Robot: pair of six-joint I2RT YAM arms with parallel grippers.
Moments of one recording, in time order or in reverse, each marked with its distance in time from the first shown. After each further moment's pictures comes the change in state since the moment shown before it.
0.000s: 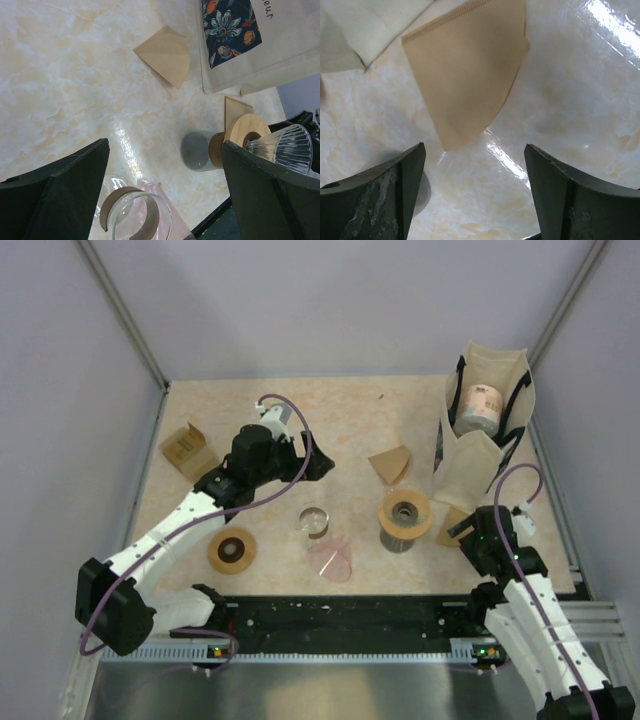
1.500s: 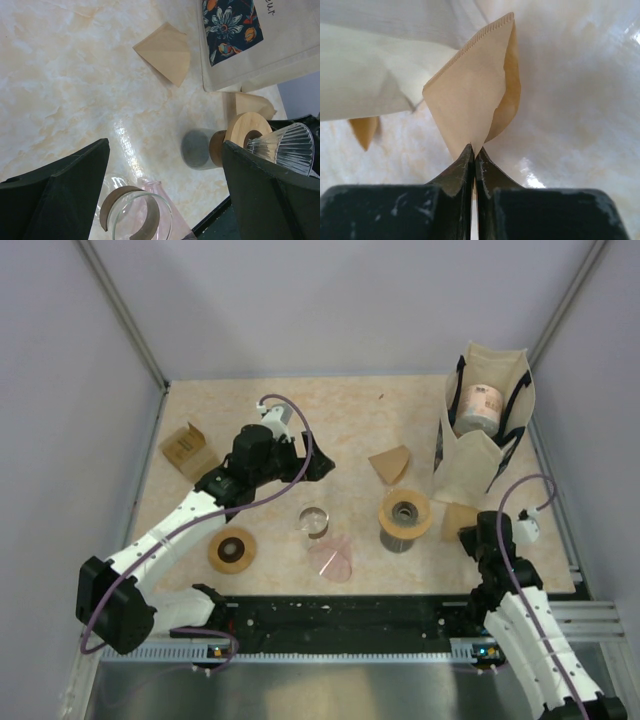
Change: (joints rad) left arm 0.000 0.007 0.000 -0.002 0.005 0.002; right arm 0.000 -0.097 -0.199 0.291 0.087 0.142
